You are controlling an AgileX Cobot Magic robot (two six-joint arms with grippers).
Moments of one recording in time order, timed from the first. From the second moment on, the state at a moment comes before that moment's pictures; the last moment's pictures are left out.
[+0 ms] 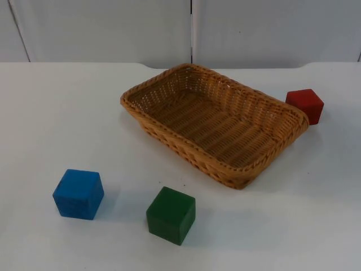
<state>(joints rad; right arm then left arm) 0.08 1.17 -1.05 0.41 0.94 -0.42 0.01 0.90 -0.69 -0.28 0.81 0.25</state>
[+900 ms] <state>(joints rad) 0.75 1.61 -1.17 0.22 0.75 -0.49 0.01 1.22 -0.69 -0.41 0.66 0.43</state>
